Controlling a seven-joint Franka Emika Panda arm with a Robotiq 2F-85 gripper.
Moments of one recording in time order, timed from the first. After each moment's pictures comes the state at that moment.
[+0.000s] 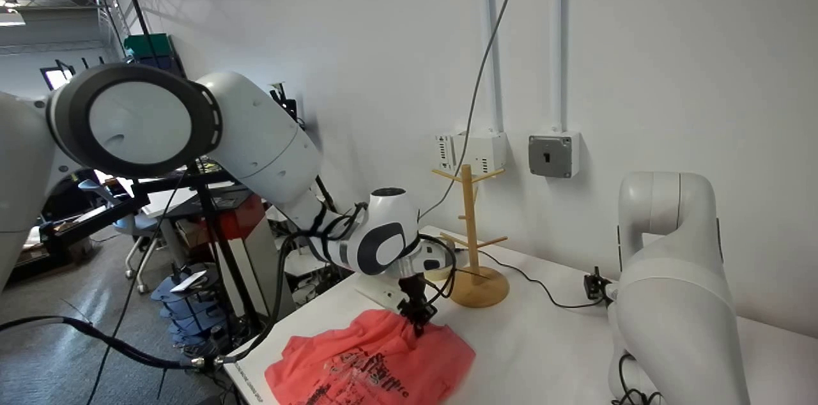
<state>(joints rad) 0.19 0.67 0.03 -1.94 -0.10 2.64 0.12</state>
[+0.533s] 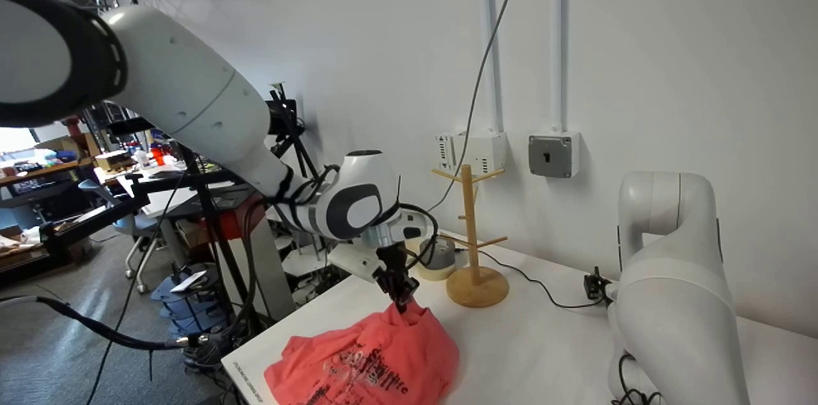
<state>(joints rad) 0.19 0.39 0.04 -2.12 -0.10 2.55 0.12</state>
